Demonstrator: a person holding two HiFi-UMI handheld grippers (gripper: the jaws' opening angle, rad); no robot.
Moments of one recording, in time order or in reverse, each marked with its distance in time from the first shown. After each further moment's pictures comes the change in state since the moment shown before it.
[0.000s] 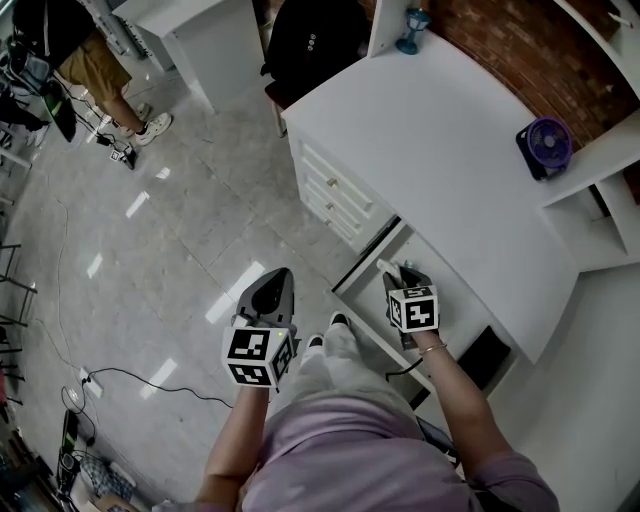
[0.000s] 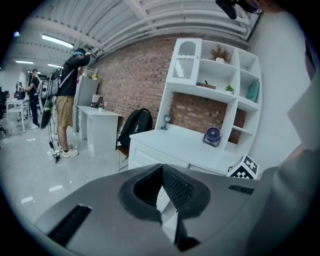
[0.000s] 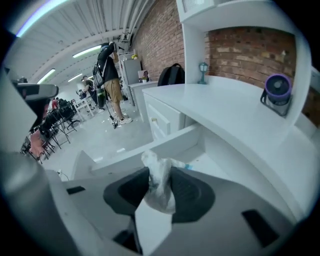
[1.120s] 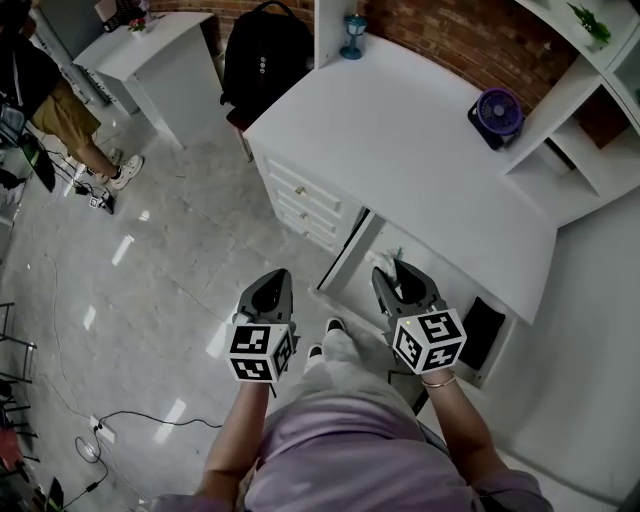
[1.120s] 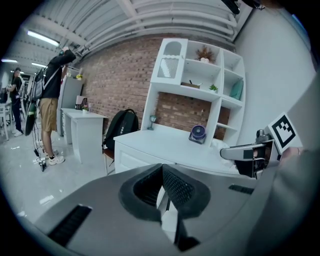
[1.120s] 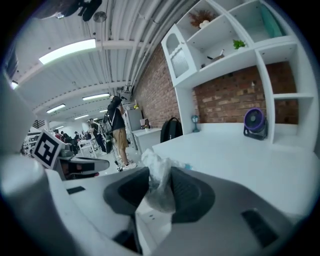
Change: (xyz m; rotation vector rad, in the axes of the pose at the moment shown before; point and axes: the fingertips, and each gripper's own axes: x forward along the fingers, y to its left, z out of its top) left arm 0.000 -0.042 0.001 0.085 0.000 -0.145; right arm -0.177 0.046 0.080 0.118 -0.516 0.028
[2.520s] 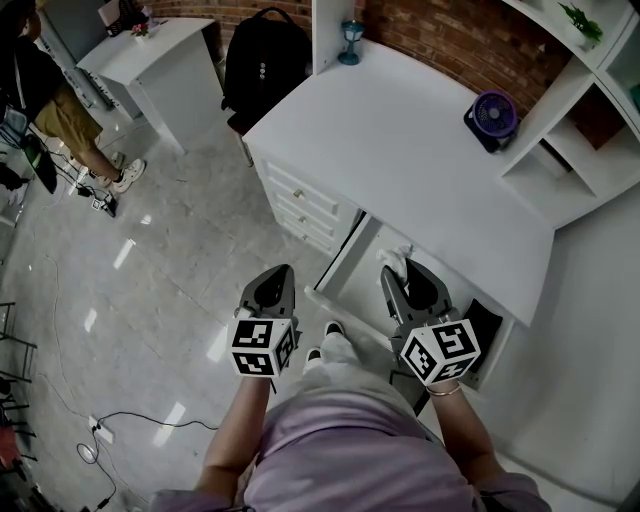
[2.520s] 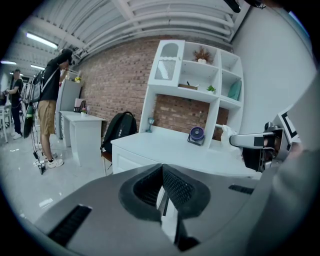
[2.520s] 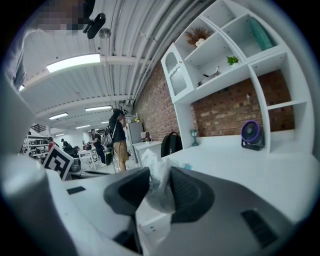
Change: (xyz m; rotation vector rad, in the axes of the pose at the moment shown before) left arm 0.005 -0.017 0.010 0.017 -0.020 -0.007; right arm -0.039 -0.004 0.038 0.011 -0.159 0.004
